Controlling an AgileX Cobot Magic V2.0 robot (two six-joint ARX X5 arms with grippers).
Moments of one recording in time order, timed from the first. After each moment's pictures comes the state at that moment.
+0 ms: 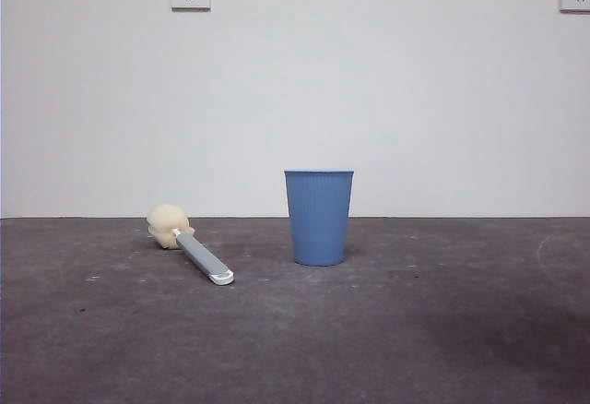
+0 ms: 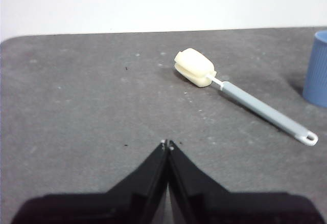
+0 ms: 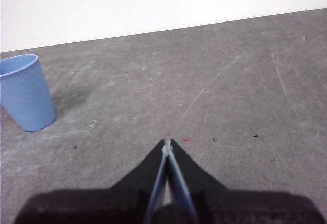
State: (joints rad) left arm 0.04 0.01 0.02 -0.18 0.14 -0.02; right arm -0.02 0.00 0.02 -0.17 -0.10 0.09
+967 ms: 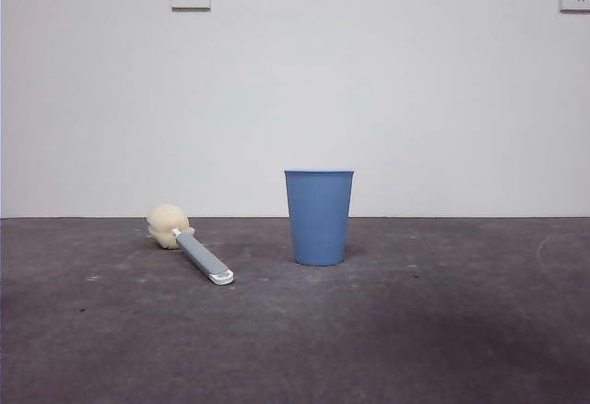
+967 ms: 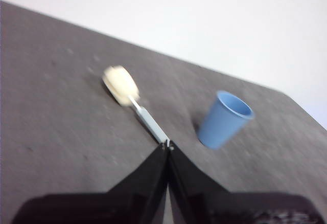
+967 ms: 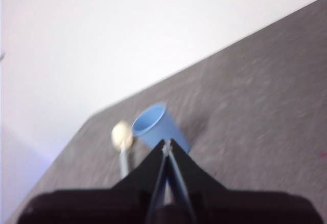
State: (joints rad) left arm 0.04 0.08 0.31 -0.40 0.37 -0.39; right arm -0.02 0.14 0.28 -0.20 -0.41 0.53
